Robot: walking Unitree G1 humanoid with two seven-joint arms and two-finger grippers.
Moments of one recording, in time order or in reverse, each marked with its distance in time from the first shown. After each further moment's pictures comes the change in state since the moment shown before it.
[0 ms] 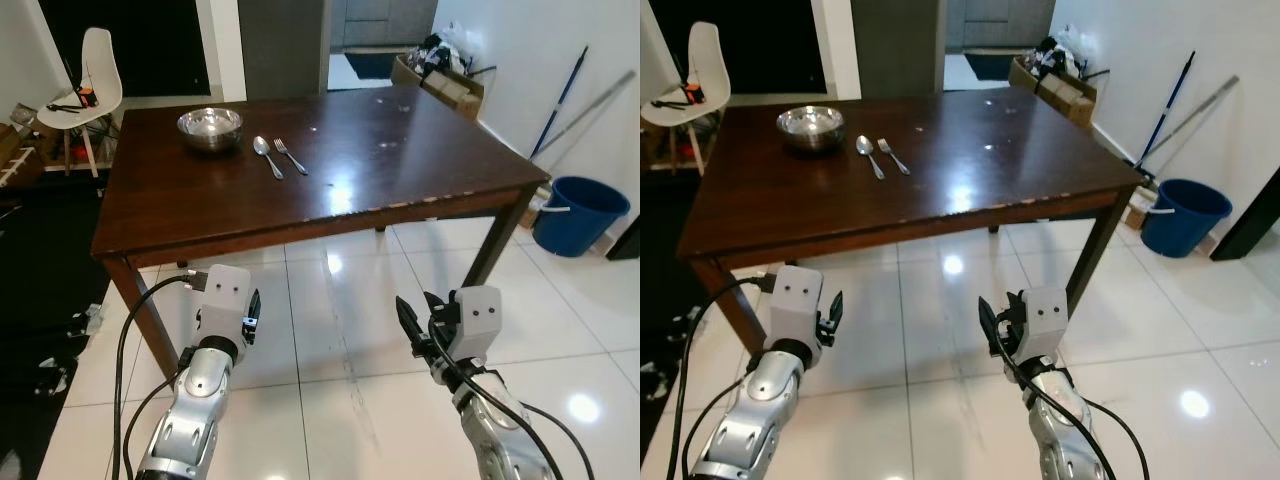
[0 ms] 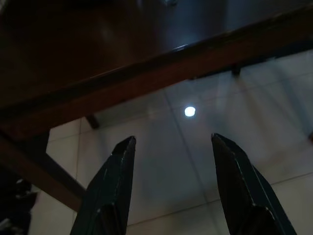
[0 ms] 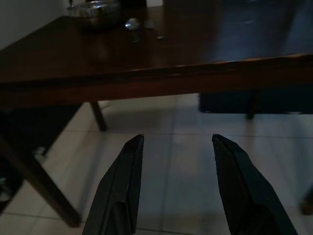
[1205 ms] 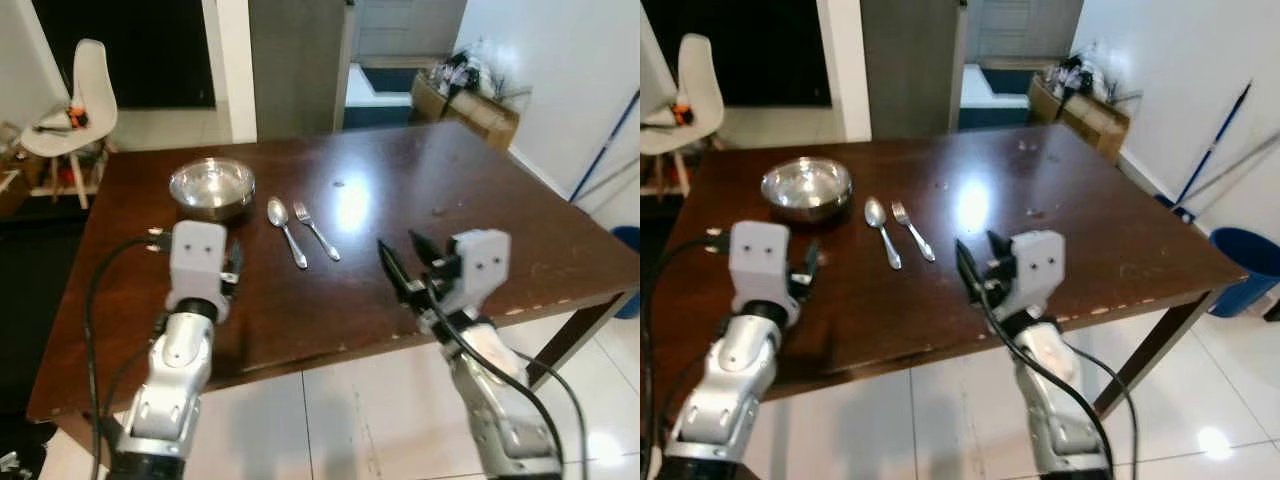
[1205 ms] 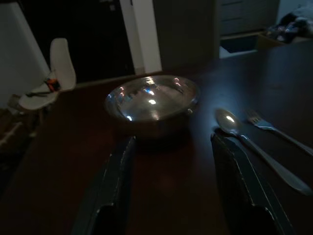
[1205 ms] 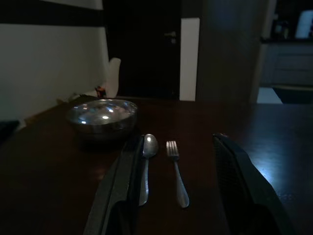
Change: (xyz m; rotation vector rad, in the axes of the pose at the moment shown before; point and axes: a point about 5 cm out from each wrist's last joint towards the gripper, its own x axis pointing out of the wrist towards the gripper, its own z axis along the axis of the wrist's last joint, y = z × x) left arm 0.006 0.031 0.071 -0.030 -0.253 0.121; right arm 0.024 0.023 0.082 -0.061 -0.269 0.128
